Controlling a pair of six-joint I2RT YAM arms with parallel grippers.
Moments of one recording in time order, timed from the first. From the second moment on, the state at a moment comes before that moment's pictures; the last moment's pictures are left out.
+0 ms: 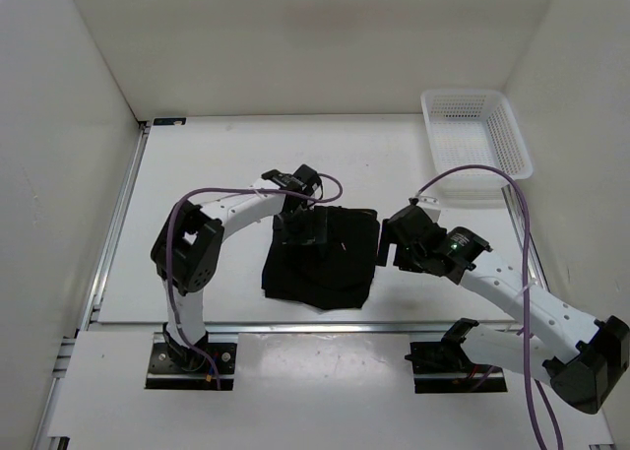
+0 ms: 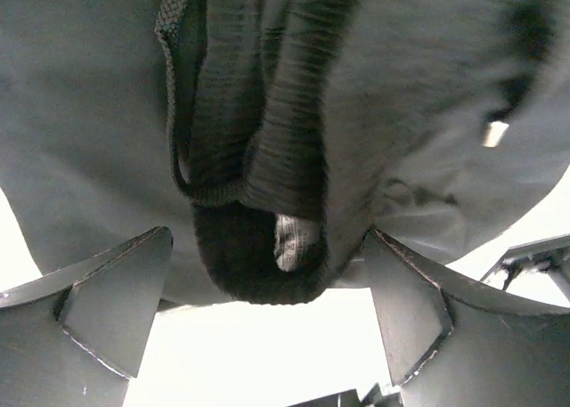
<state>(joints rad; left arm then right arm) -0.68 1.89 1.42 -0.93 0.17 -0.64 0.78 1.01 0.88 -0.92 0.33 0.78</state>
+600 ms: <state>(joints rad) -0.60 2.01 1.40 -0.83 0.44 -0.56 0.78 1.01 0.88 -0.95 0.36 0.79</state>
